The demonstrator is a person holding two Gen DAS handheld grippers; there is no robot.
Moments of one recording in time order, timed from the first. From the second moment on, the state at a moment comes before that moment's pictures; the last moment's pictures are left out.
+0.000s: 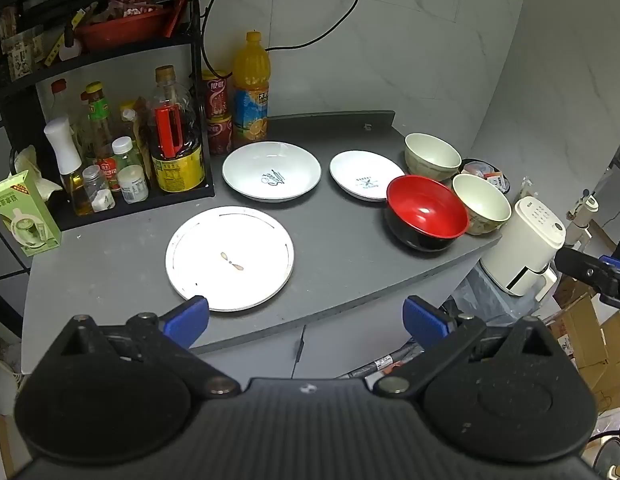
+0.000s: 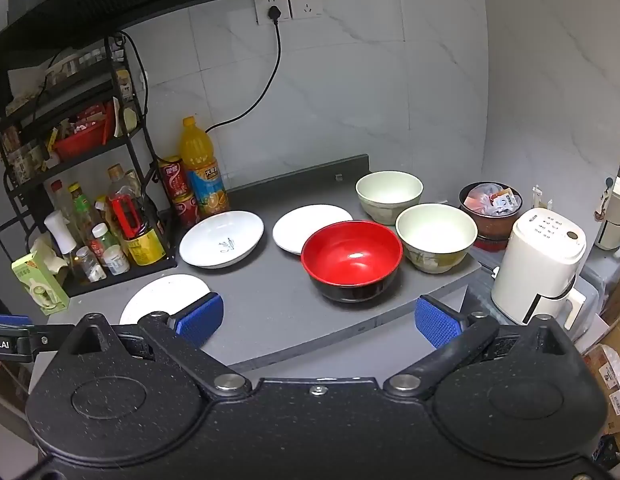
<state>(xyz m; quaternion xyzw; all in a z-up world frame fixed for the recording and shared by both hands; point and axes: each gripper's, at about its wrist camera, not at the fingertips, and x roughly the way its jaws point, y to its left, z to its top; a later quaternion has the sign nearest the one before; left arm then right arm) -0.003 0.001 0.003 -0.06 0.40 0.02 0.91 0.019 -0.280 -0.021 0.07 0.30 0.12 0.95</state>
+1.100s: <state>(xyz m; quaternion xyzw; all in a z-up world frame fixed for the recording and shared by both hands) -0.012 0.000 0.007 -0.07 0.39 0.04 0.92 0.020 -0.281 -0.019 0.06 0.29 0.12 0.95</state>
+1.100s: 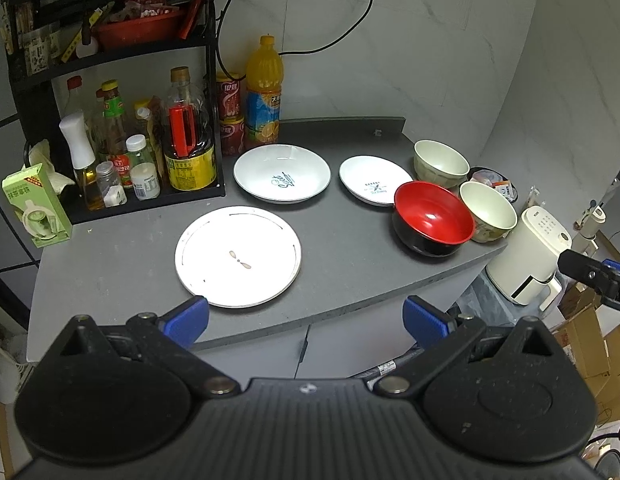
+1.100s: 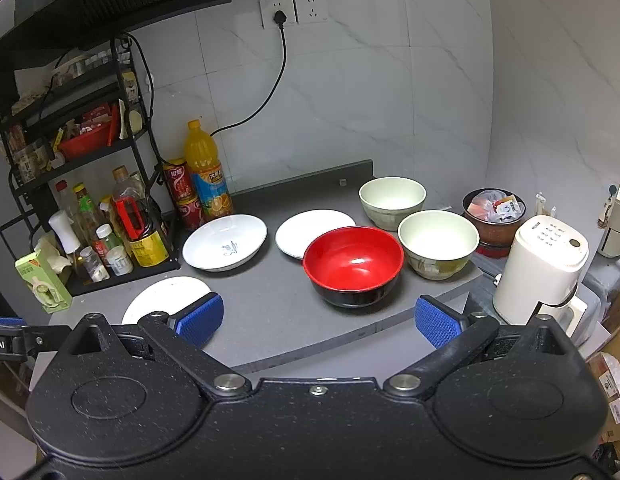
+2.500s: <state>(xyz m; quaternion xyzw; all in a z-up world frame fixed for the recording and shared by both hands) 0.020 -0.049 0.005 -0.08 0.39 0.08 0.91 0.064 -0.324 -0.032 0.06 0.29 0.16 0.94</state>
